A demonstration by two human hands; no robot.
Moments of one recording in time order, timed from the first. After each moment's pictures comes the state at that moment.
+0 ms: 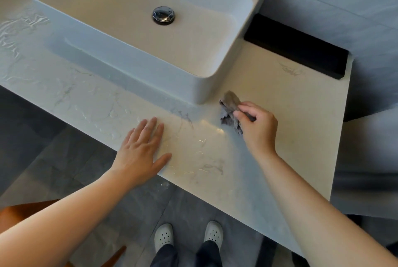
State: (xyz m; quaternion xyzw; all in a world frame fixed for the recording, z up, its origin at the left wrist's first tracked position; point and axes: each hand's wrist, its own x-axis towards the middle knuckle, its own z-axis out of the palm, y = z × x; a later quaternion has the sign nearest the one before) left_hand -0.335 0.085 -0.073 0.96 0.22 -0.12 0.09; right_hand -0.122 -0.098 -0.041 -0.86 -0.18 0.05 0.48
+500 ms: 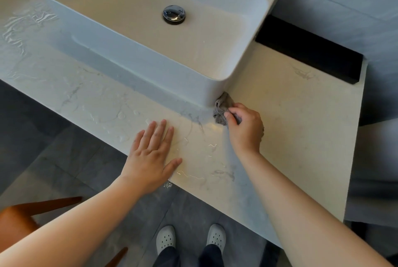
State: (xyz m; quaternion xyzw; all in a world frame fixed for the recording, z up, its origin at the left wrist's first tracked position) left_hand -0.339 0.084 -0.089 0.97 0.22 -0.09 0.10; right_hand -0.133 -0.050 -0.084 -0.89 -0.21 0.00 0.40
